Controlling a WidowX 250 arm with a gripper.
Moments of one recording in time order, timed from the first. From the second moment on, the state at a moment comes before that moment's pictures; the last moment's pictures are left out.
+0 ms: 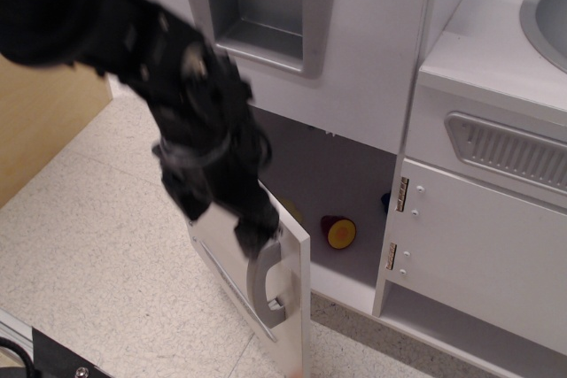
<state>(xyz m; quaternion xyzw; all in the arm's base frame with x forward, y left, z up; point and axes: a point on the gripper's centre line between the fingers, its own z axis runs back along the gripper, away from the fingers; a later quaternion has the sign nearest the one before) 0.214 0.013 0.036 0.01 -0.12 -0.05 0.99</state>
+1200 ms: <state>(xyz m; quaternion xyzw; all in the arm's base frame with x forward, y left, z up) 0.277 -0.009 -0.032 0.04 -0.08 -0.01 1.00</state>
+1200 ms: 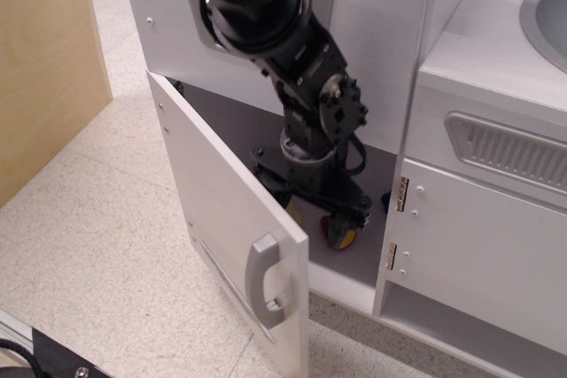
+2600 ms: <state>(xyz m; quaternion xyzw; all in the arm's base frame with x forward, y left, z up) 0.199 0.135 -0.053 0.09 -0.06 -0.01 0.99</state>
